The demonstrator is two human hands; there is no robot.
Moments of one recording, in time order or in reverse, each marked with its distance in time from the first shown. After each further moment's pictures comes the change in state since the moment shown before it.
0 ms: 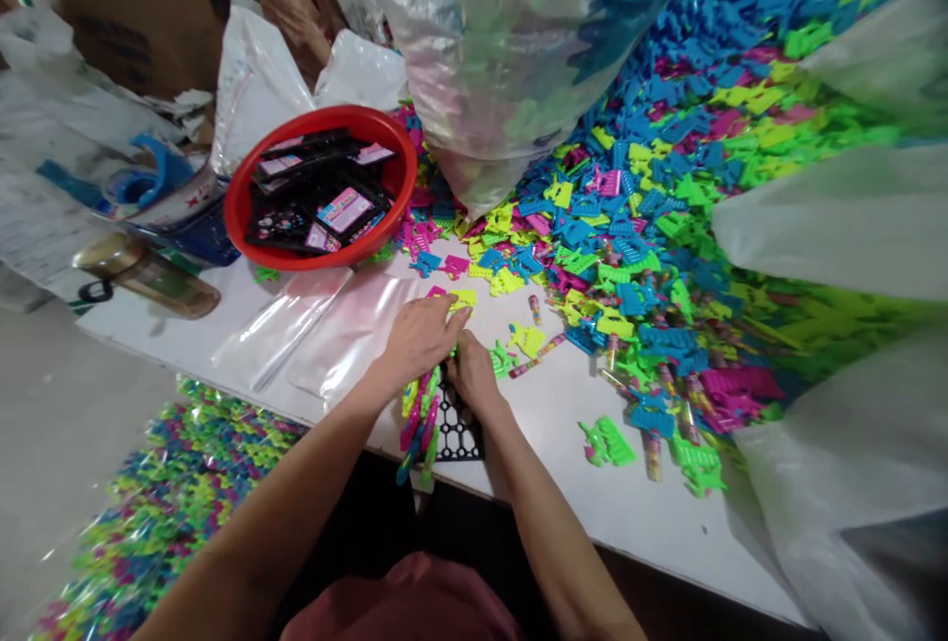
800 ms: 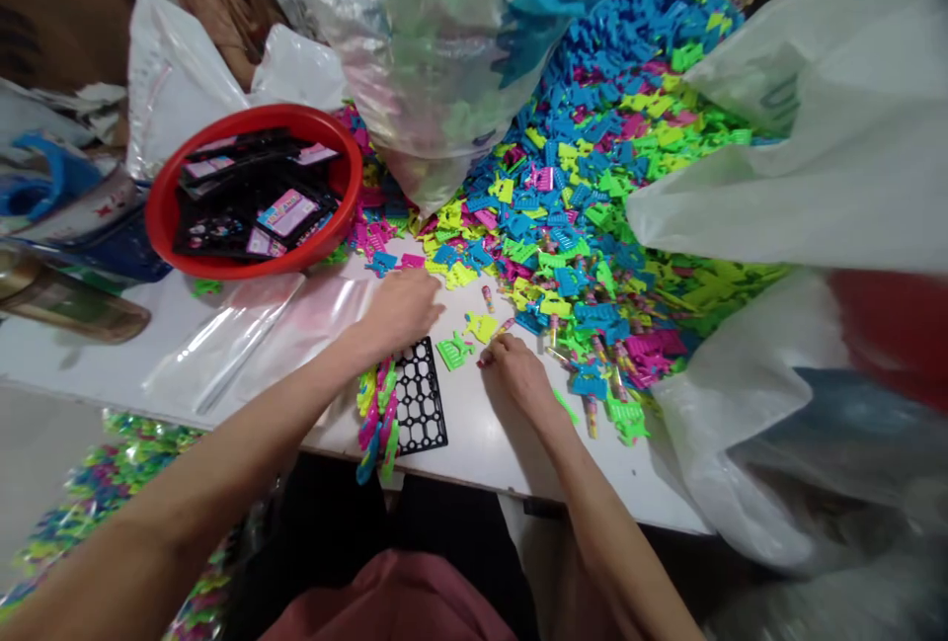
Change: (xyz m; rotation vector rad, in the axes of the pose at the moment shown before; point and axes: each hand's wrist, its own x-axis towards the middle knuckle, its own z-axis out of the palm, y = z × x) left_hand 0.028 0.033 -0.016 0.236 -0.123 0.235; right_hand -0.059 0.081 -0.089 -0.412 -0.066 0.043
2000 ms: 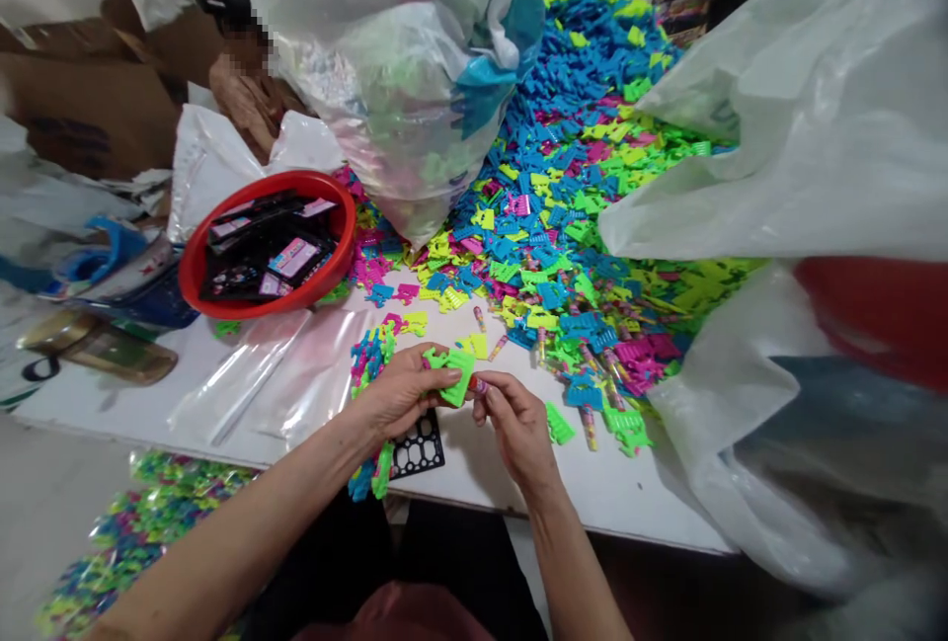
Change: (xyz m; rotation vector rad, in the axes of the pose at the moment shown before) left_hand -0.055 0.067 0.001 -1.796 -0.149 -0.477; right_hand -0.056 -0.054 -0.024 1.525 0.393 0.016
